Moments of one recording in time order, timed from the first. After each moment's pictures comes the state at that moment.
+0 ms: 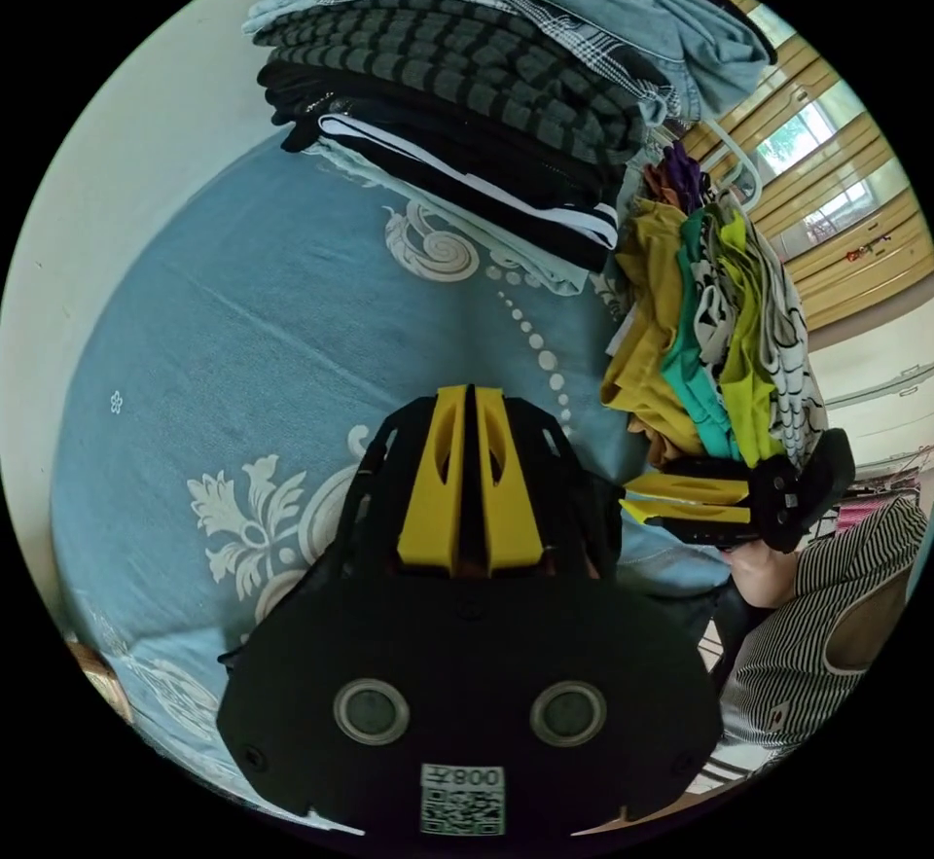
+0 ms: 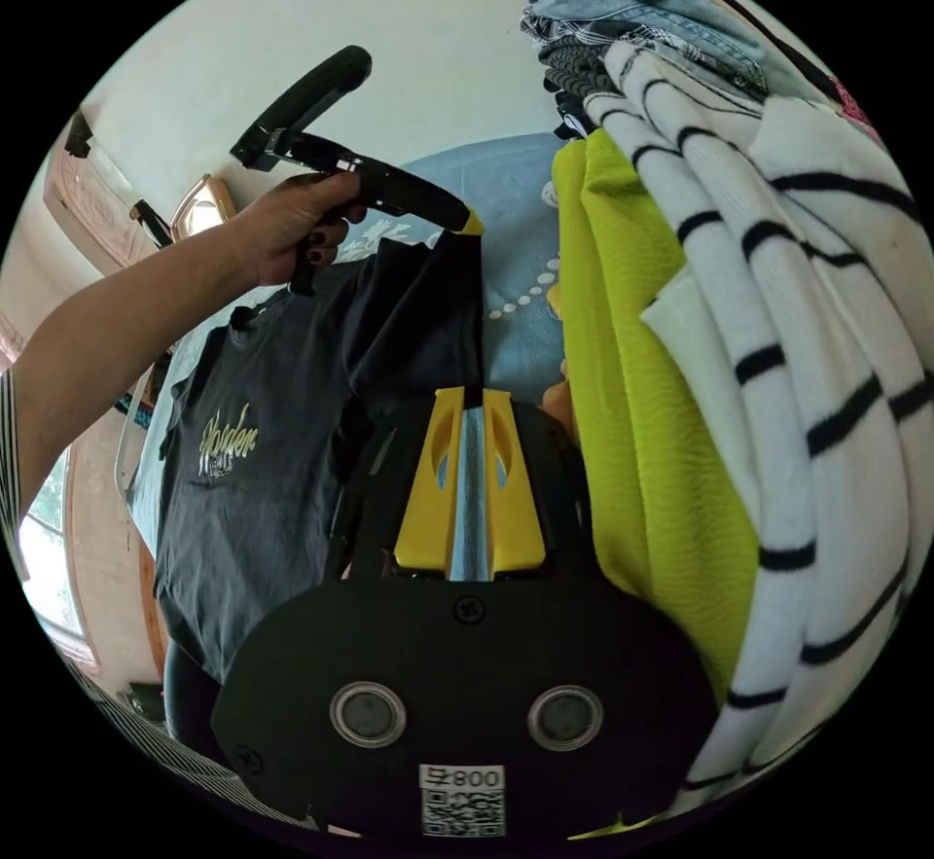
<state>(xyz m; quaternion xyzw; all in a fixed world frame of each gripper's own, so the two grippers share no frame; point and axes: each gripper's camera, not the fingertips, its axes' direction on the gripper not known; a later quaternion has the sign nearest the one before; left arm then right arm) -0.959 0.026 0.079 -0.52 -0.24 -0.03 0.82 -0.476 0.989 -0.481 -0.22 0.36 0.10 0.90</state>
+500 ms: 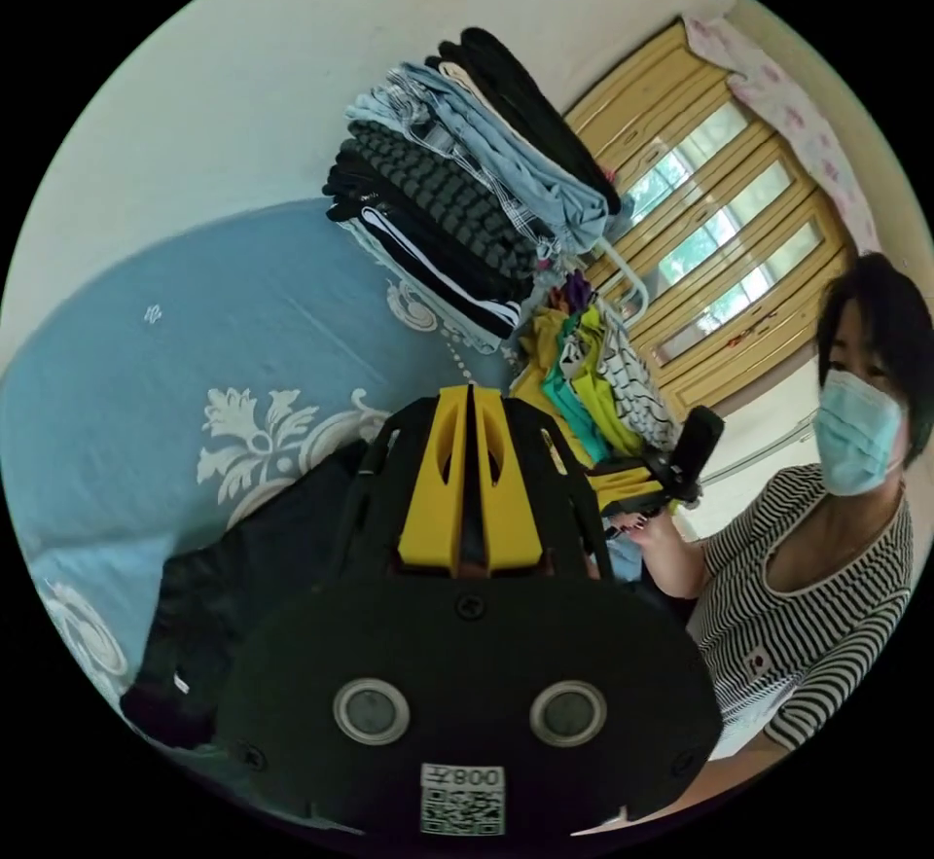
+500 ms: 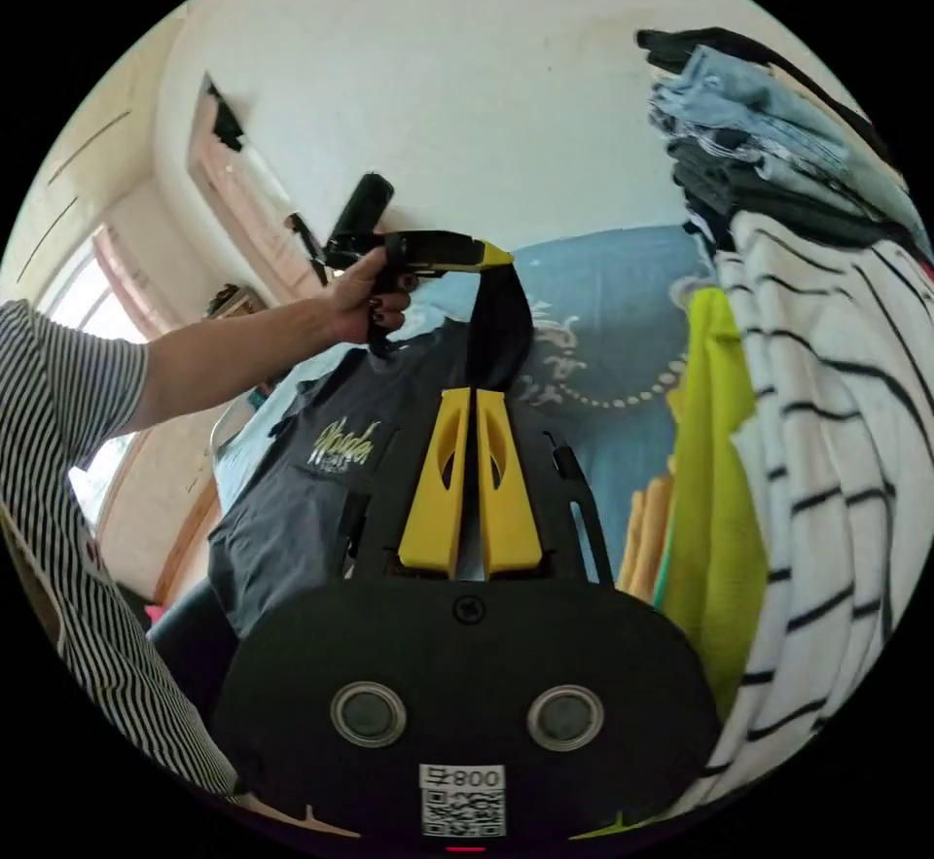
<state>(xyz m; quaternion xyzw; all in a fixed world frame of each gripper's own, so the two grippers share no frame) -1.037 -0.023 -0.018 -0.33 -0.14 -0.10 0.93 -0.484 1.001 -0.463 -0.15 0.17 -0.01 0.97</state>
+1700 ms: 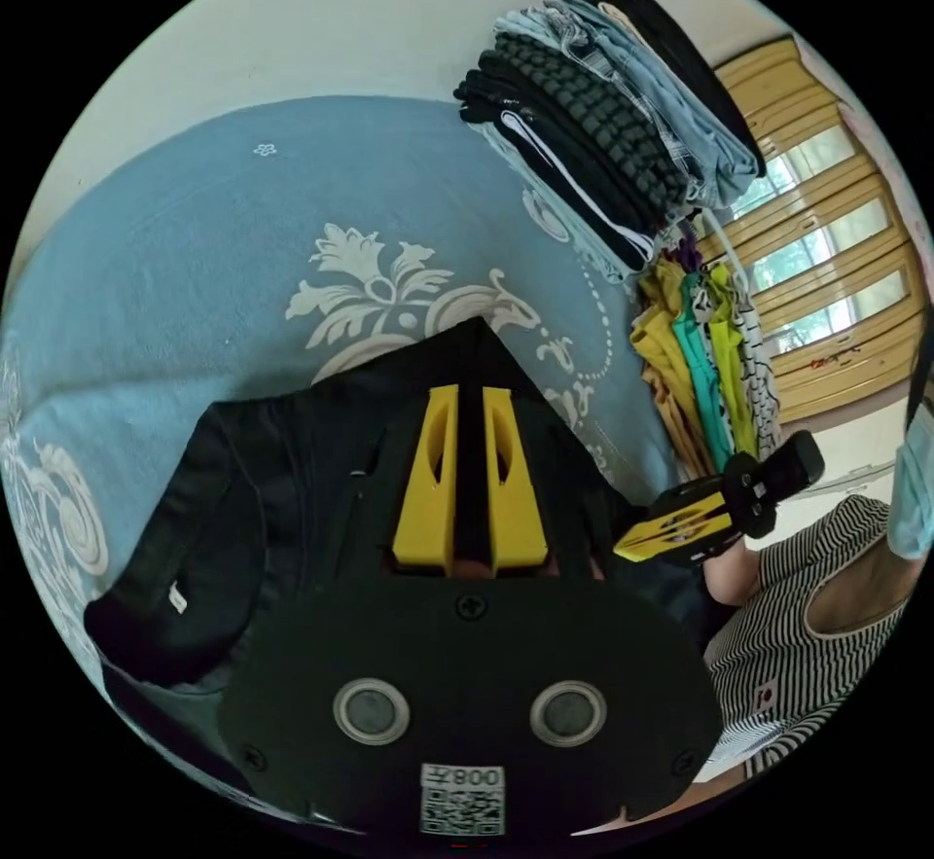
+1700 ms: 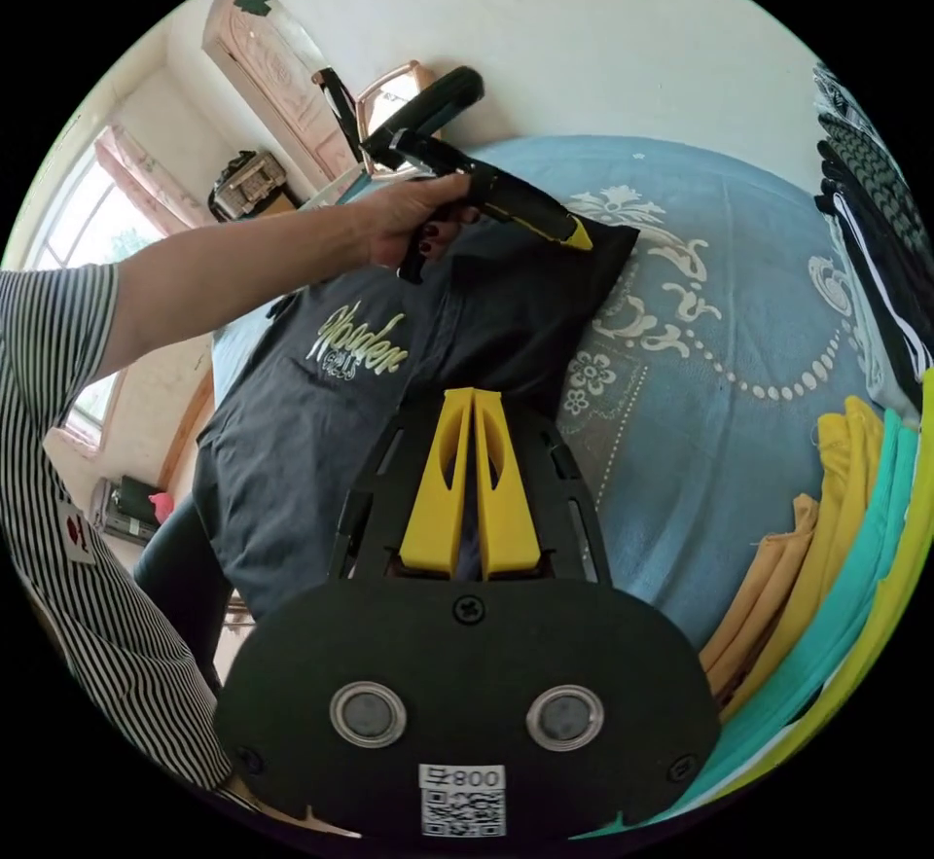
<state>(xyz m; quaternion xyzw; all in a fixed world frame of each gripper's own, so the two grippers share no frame) -1.165 0.021 -0.039 -0.40 -0.26 -0.17 0.86 -0.427 1.046 -0.275 -0.35 0.15 -0.05 0.92</state>
